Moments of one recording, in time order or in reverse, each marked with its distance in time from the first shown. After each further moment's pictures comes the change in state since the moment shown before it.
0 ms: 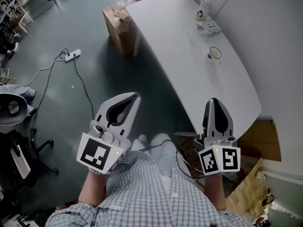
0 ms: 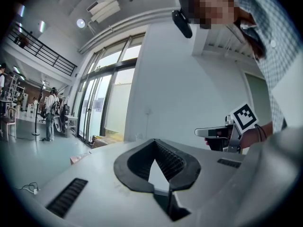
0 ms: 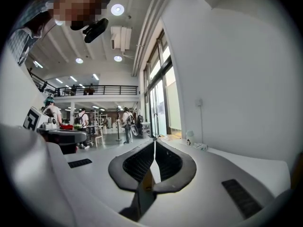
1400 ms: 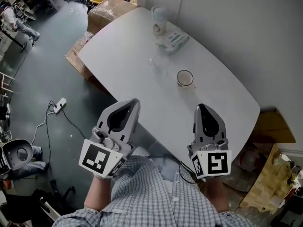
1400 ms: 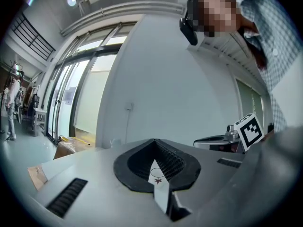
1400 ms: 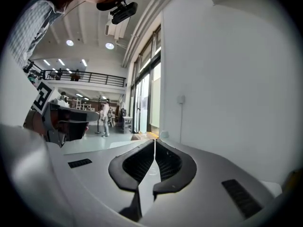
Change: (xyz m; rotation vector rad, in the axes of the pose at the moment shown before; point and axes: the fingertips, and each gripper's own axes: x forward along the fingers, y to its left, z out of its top) left arm 0.283 0.007 0.026 0.023 0.013 -0.285; right arm 0.136 -0.167 -0.008 -0.102 0.050 -0.190
